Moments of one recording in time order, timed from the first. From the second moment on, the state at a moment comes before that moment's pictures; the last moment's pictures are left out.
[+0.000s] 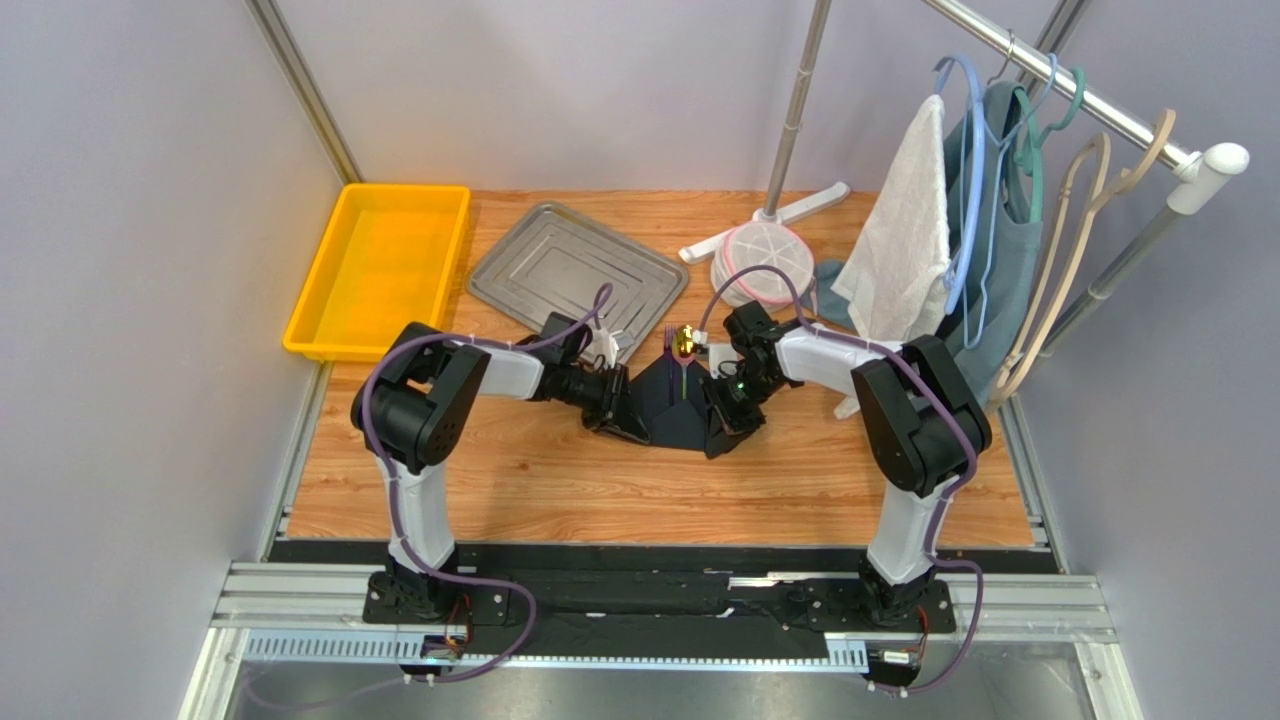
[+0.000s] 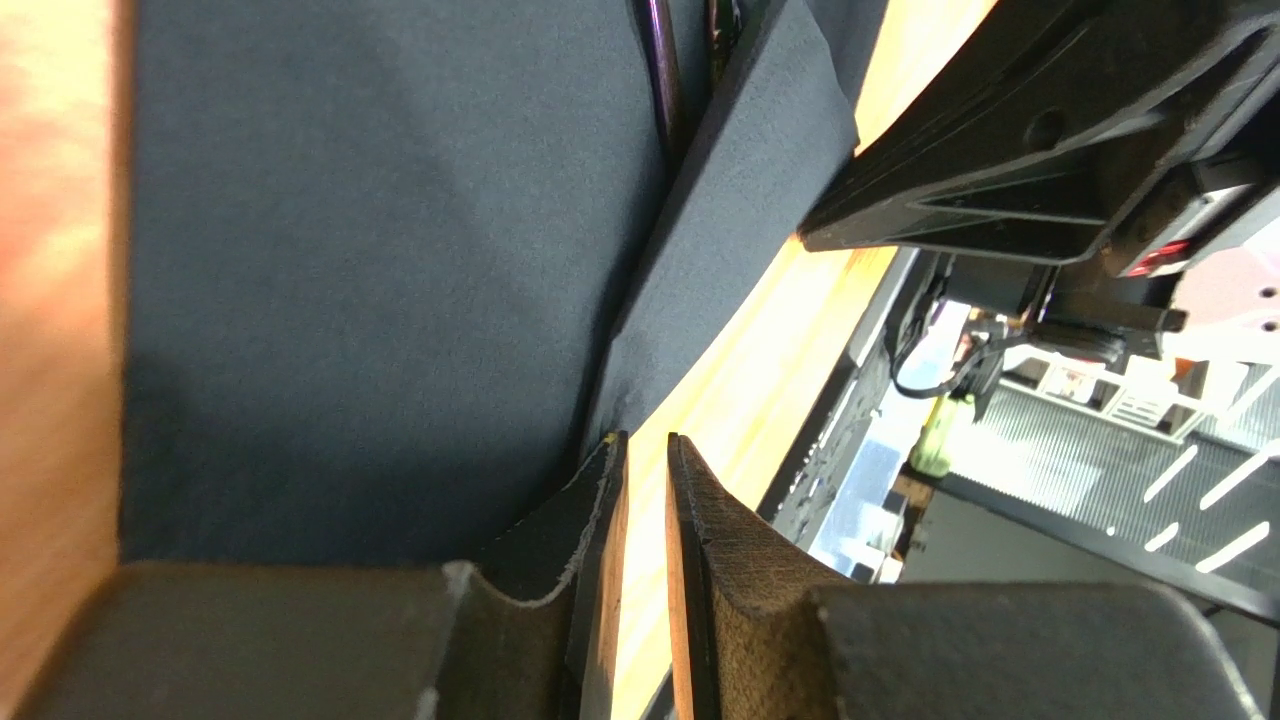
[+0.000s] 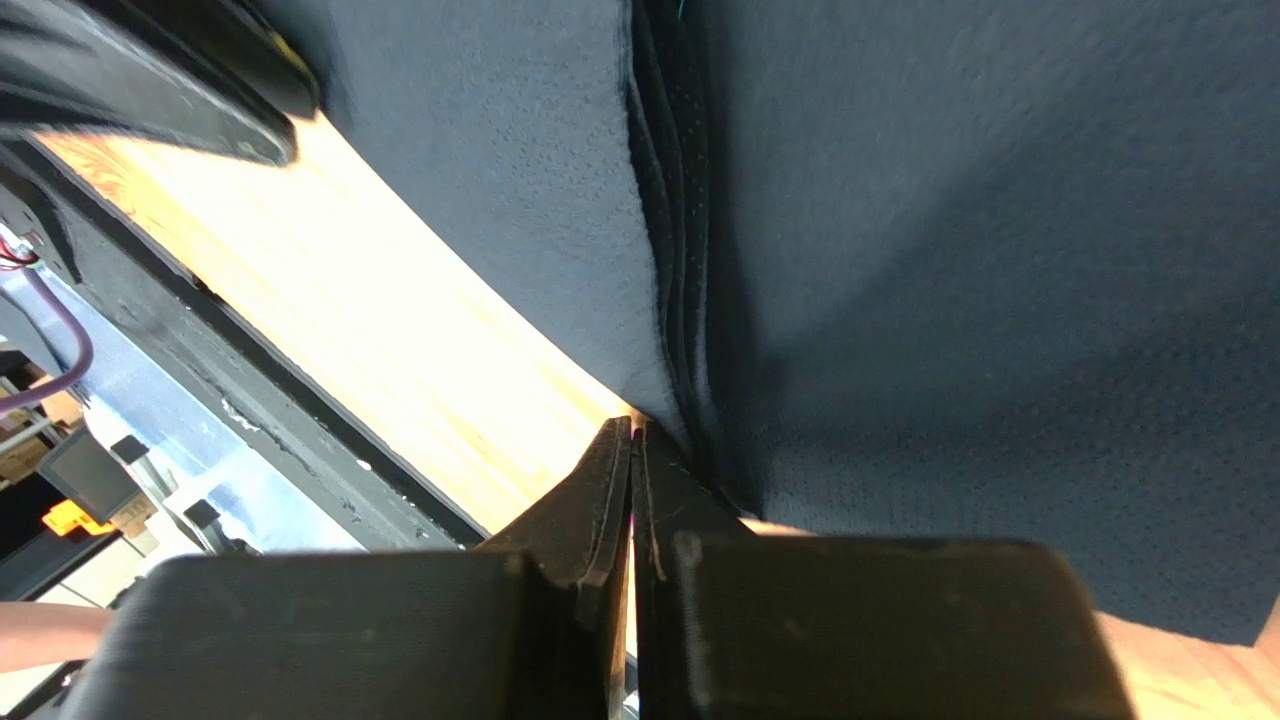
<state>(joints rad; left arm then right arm) -0.47 1.94 0.92 -0.02 0.90 -0.47 0.47 1.85 1.08 -0.64 -0.56 0.11</state>
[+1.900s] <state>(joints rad) -0.33 1.91 0.80 0.04 1.02 -0.46 0.47 1.89 1.11 -0.55 -0.64 0.12</state>
